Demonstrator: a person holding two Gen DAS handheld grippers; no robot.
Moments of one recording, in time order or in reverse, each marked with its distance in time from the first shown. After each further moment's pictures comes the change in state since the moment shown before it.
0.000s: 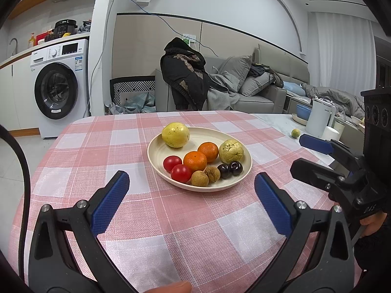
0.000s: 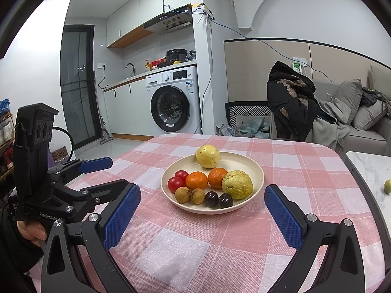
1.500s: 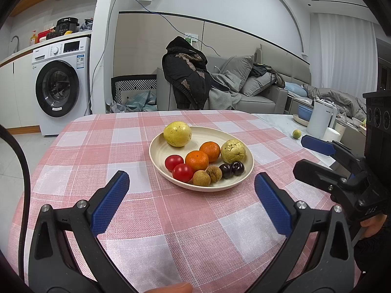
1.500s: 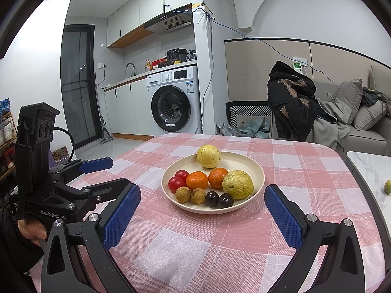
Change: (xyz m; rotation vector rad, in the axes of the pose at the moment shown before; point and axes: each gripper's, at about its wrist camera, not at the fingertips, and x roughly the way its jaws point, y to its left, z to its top) left arm 0.002 0.003 0.000 -0.007 0.002 0.003; right arm 0.000 0.000 0.000 -0.001 -0.001 0.001
